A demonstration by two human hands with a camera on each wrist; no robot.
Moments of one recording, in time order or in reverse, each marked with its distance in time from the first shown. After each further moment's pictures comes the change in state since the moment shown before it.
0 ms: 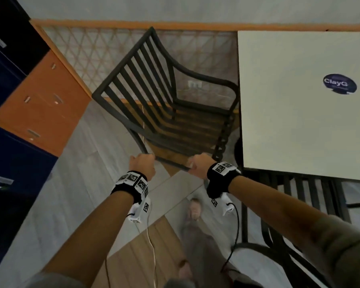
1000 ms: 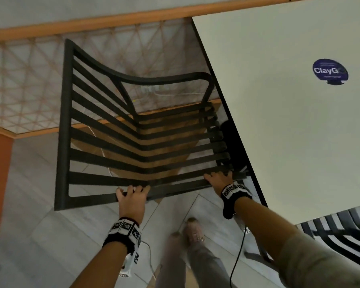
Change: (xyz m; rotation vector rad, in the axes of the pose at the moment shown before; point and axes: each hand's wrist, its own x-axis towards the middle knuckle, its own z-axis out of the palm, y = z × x) left_hand 0.222 -0.011 0.034 0.115 -0.019 0.278; right_hand 0.161 0.147 -0.004 -0.115 -0.104 0.497
